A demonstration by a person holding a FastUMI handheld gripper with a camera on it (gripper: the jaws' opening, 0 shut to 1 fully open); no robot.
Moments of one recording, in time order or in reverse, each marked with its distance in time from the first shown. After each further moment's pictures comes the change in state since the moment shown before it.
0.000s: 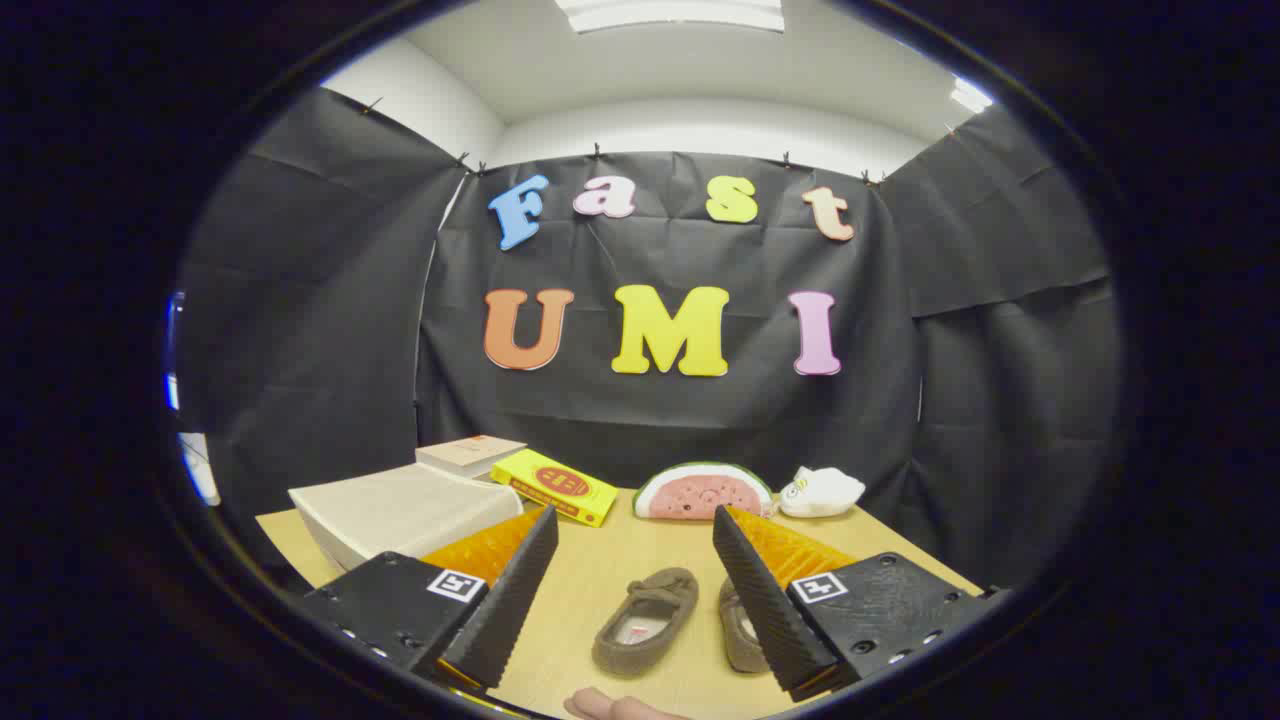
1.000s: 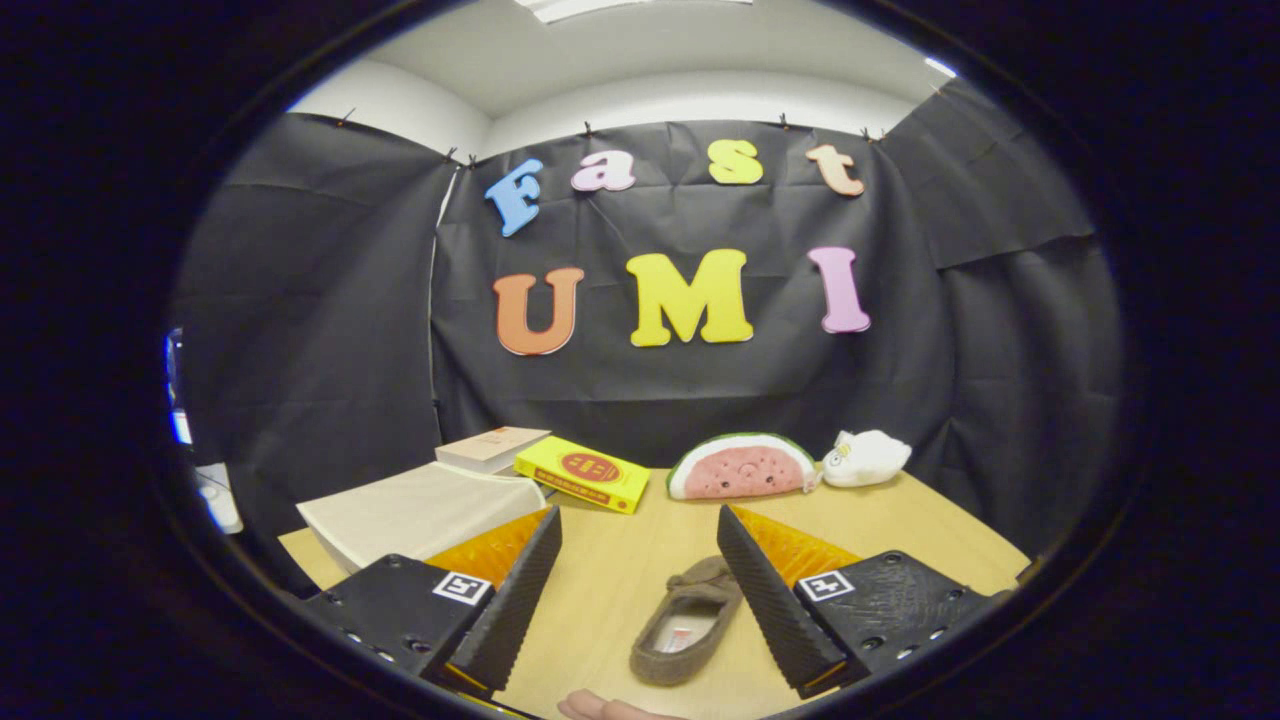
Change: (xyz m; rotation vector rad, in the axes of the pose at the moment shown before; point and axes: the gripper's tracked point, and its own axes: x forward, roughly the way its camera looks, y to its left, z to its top) arm 0.053 0.033 -0.033 0.110 0.104 0.119
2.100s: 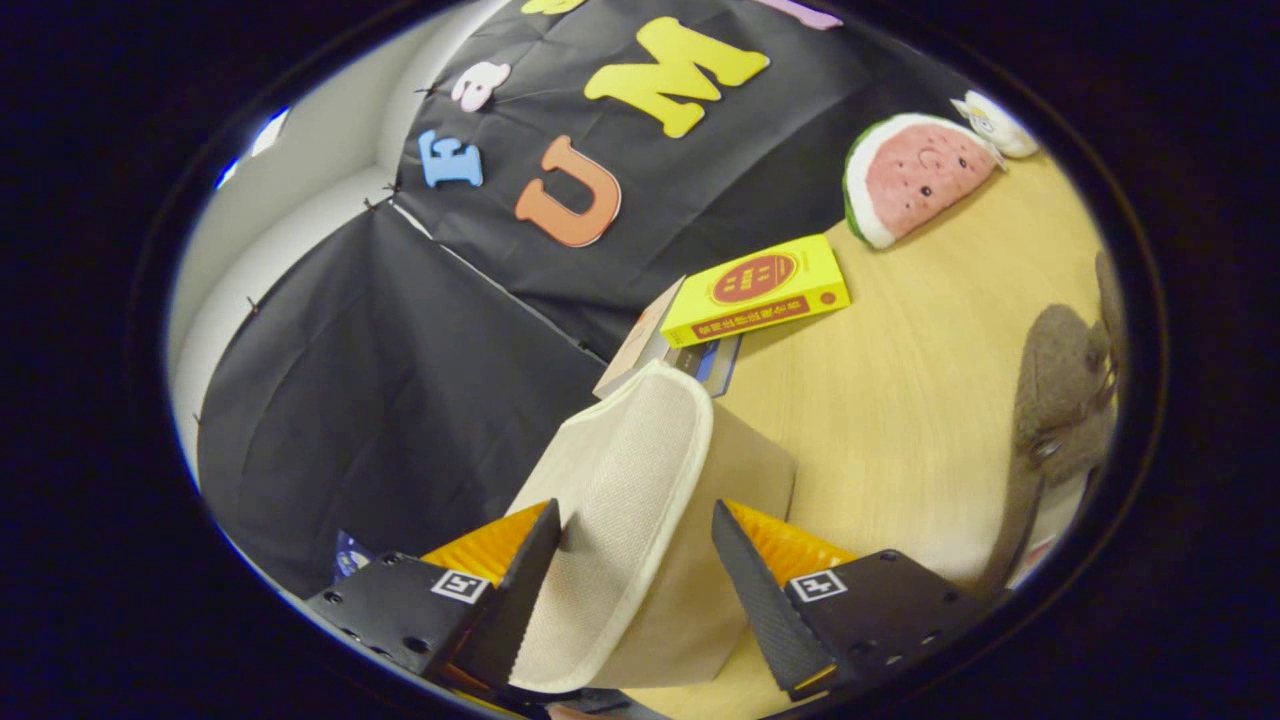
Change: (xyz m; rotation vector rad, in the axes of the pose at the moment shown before) arm 0.110 0.123 -0.091 0.730 0.524 0.532
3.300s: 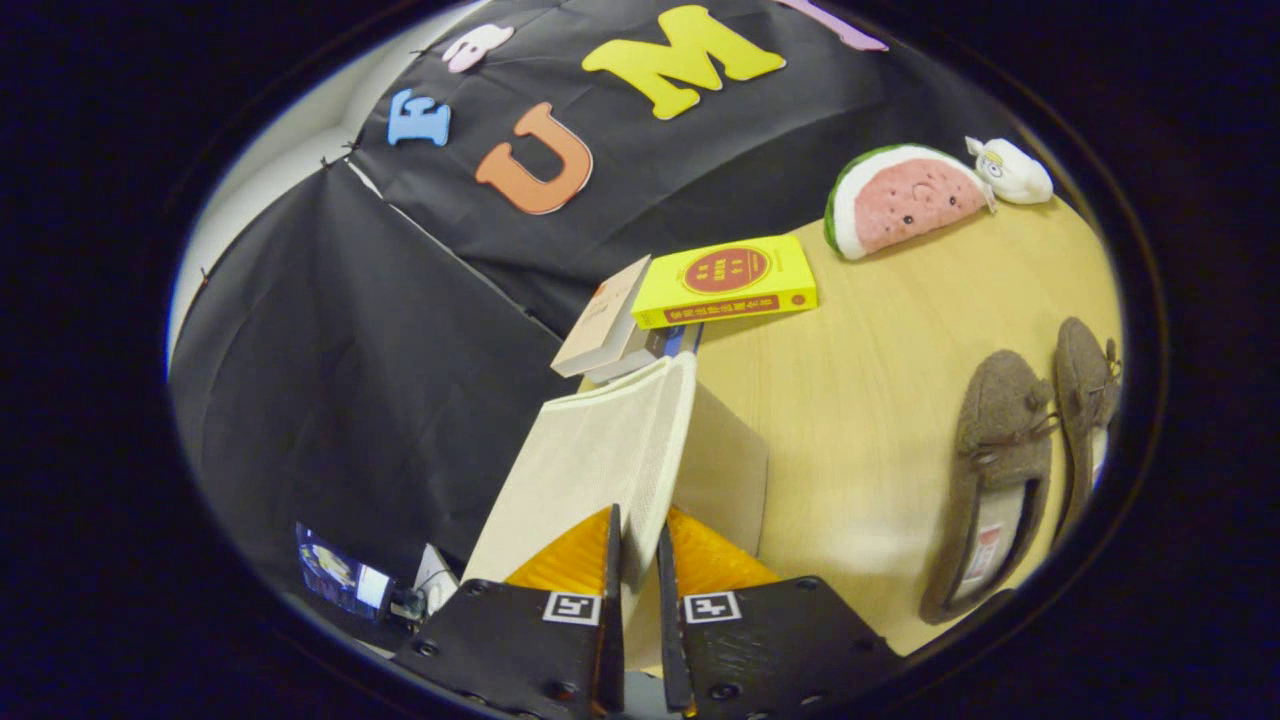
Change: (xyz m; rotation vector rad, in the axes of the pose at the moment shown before) arm -0.013 0.031 0.006 -0.139 0.082 -0.302
